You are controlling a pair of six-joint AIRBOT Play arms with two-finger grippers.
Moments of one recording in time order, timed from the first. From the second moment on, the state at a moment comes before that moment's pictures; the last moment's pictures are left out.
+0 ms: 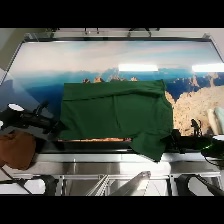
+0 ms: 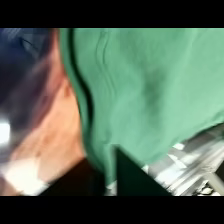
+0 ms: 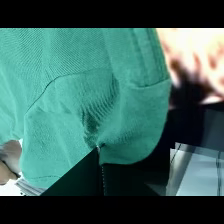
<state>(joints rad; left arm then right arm) 0.33 -1.56 0.80 0.91 -1.26 -1.10 -0.50 -1.08 0.24 -0.63 1.11 1.12</state>
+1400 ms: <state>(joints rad) 0.36 -1.84 1.54 0.77 -1.41 -1.11 -0.20 -1.54 0.96 -0.18 0.85 0.89</state>
